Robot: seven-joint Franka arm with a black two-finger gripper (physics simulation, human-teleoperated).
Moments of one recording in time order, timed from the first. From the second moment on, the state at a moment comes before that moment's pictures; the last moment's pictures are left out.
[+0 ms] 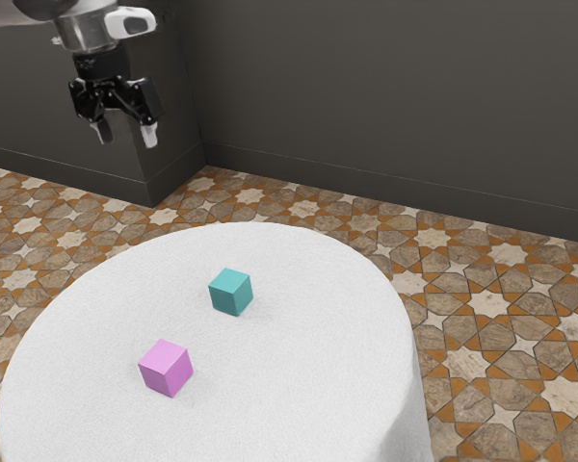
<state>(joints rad) 0.05 0.02 0.06 -1.47 -0.07 1.47 0.04</state>
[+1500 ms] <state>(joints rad) 0.05 0.51 -0.05 -1.77 0.01 2.25 0.01</state>
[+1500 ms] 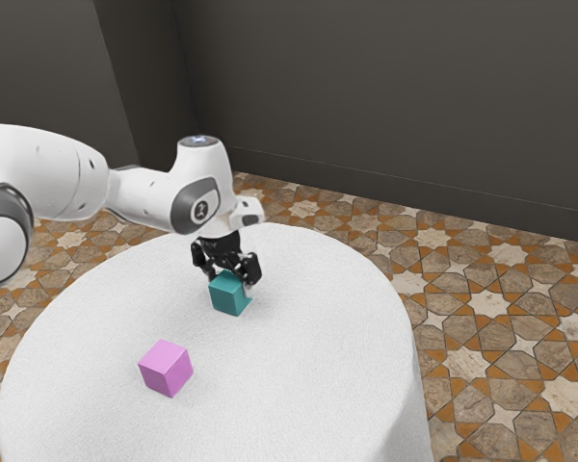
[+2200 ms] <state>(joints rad) 0.05 0.38 -0.04 -1.80 0.01 2.20 0.01</state>
